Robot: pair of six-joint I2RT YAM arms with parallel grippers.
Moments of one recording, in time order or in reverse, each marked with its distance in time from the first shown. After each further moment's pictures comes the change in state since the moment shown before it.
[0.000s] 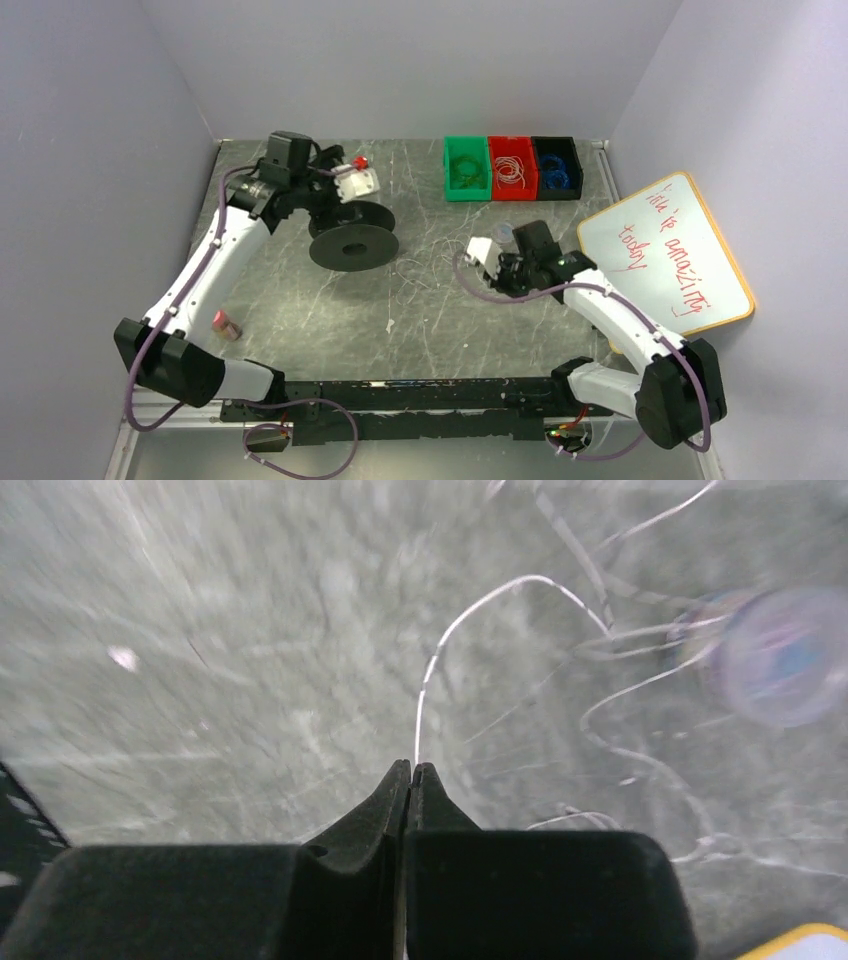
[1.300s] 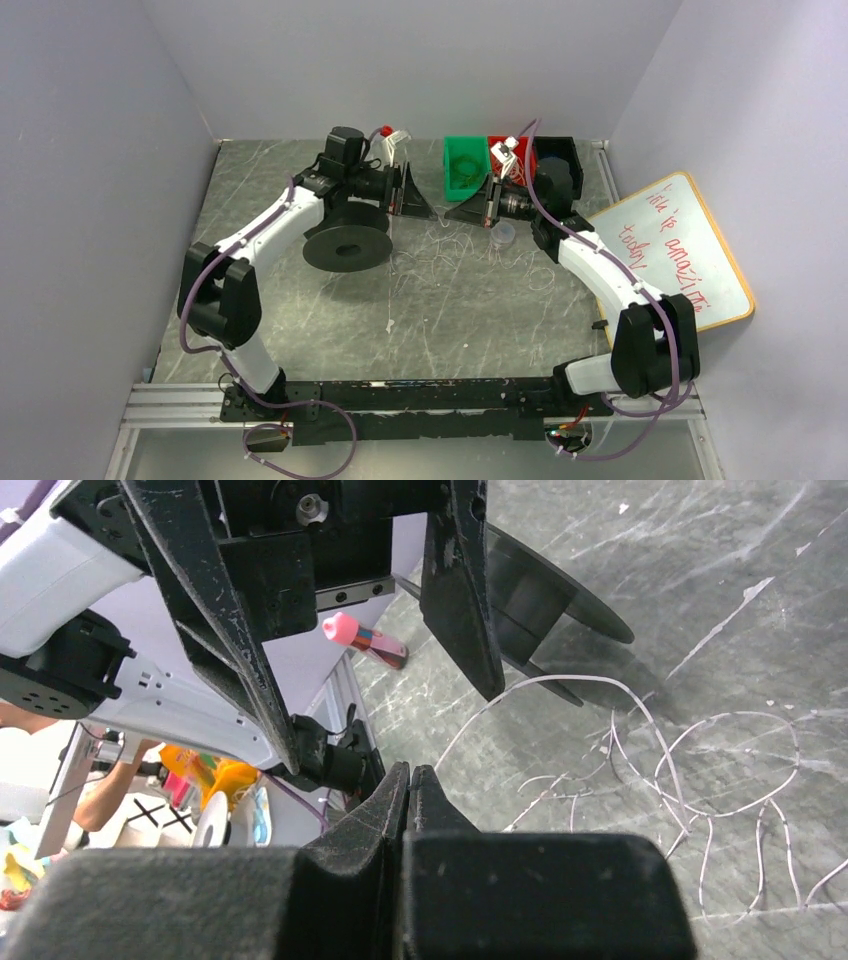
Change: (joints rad) left arm -0.143 0.323 -0.013 0.536 0.753 -1.399; right arm -0.150 0.249 0.290 0.782 -0.697 1.417
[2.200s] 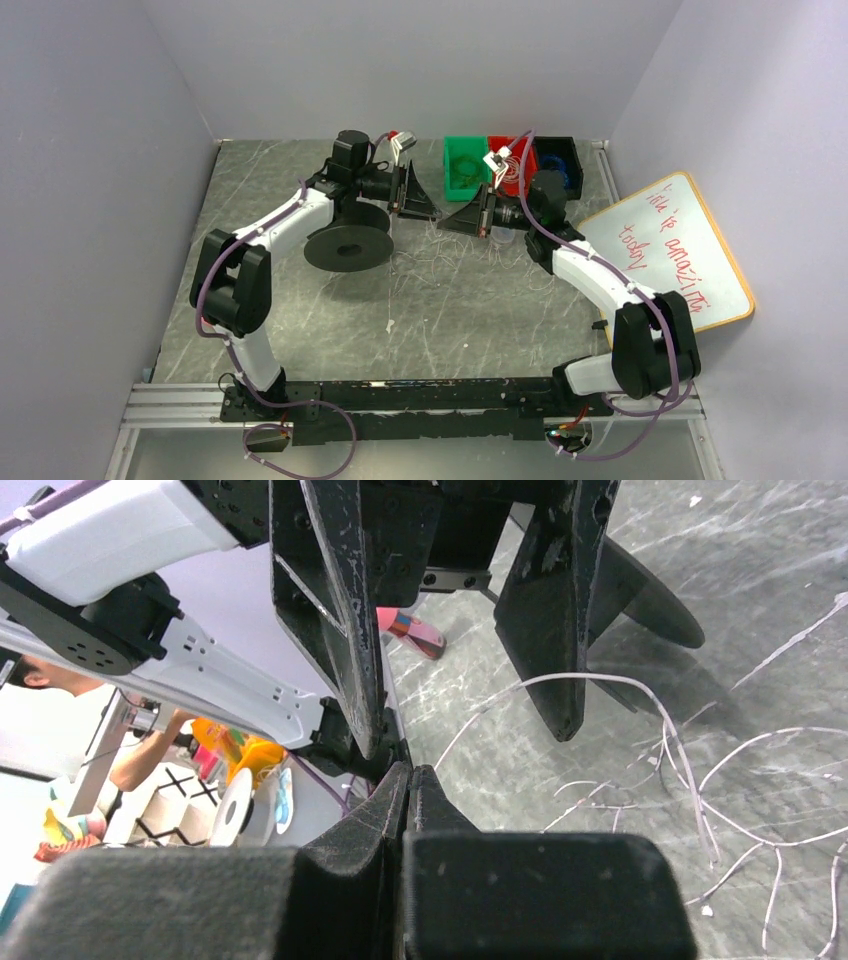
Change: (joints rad) left arm -0.002 0.090 -0.042 0.249 0.114 -0.266; right arm 0.039 -0.007 -0.109 0.245 -0.045 0.109
